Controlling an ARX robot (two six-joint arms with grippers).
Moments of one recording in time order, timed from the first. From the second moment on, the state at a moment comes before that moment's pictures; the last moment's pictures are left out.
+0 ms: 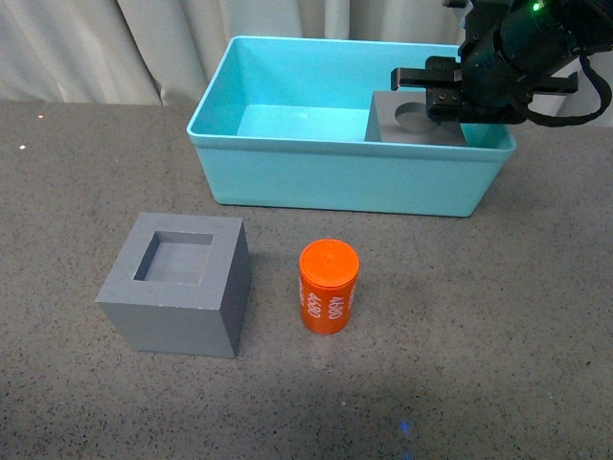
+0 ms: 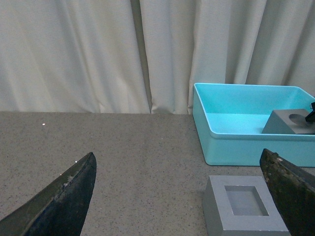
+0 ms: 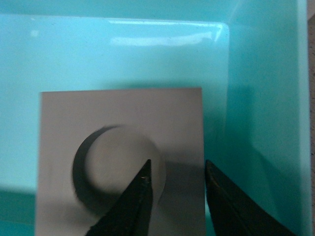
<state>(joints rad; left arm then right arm) 0.00 0.00 0.02 0.00 0.00 0.00 0.25 2.23 1.51 -0.11 0.04 0.17</state>
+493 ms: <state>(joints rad) 0.00 0.00 0.02 0.00 0.00 0.00 0.25 1.73 0.99 0.28 -0.05 0.11</state>
